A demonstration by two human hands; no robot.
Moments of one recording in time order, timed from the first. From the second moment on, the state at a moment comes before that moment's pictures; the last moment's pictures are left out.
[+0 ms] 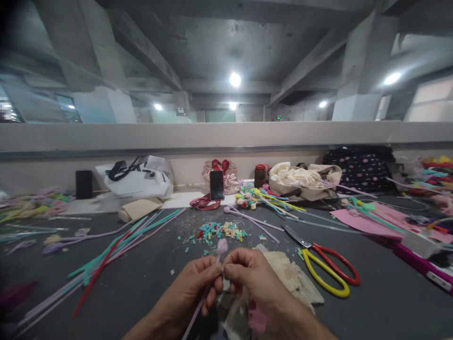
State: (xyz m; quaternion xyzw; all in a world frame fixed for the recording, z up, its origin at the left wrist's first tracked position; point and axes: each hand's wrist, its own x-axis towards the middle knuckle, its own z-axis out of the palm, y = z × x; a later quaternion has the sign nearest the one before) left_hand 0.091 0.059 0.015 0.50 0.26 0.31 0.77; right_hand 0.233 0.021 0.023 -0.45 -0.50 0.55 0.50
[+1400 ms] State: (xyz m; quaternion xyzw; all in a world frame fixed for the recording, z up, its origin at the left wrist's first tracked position) left_hand 0.079 0.065 0.022 0.39 0.32 0.32 0.80; right_hand 0.232 0.018 0.018 -0.52 -0.53 0.46 0.48
